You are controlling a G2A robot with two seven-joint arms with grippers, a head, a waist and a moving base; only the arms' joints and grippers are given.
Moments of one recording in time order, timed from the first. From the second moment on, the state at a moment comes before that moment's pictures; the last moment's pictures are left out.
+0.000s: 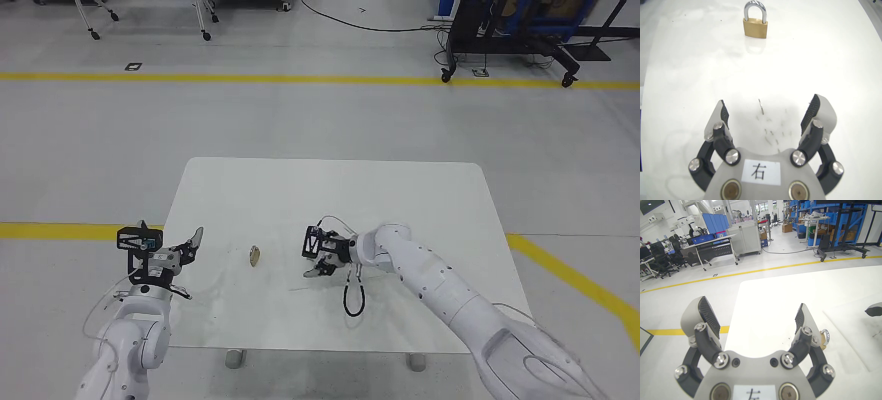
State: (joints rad) left arm 1.73 -1.15 -1.60 -1.80 1.33 0.00 0.00; right arm -0.82 -1.38 0.67 -0.89 -1.36 -0.75 0.14
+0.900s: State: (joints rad) left arm 1.73 -1.15 -1.60 -1.80 1.33 0.00 0.00; right arm -0.79 -1.38 0.70 -0.90 -1.42 -0.68 0.08
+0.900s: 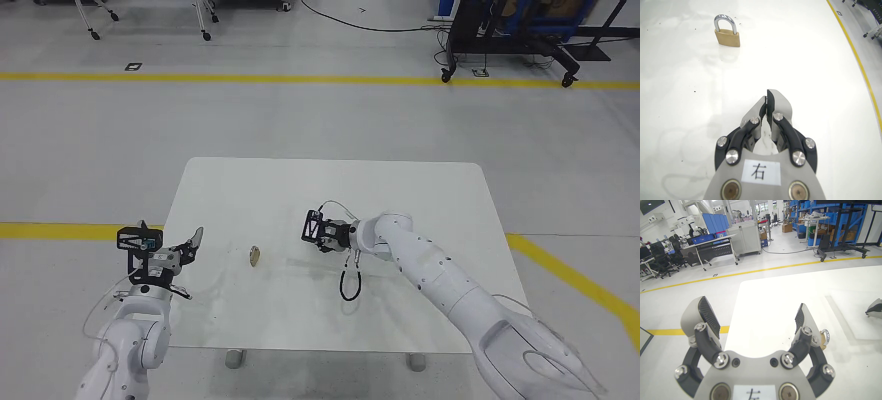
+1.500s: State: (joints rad) left arm 1.69 -1.15 -1.57 -1.87 1.37 -0.08 -0.06; right arm -0.81 -1.37 0.71 -0.91 -1.42 -0.67 0.07
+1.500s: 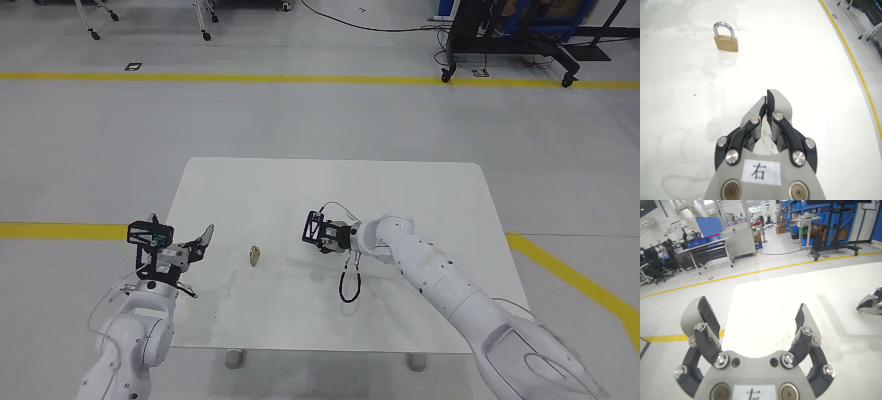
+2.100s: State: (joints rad) left arm 1.10 -1.20 -1.12 -1.66 1.48 -0.30 -0.65; right arm -0.87 -1.33 0.74 -0.99 -1.59 -0.66 -0.10
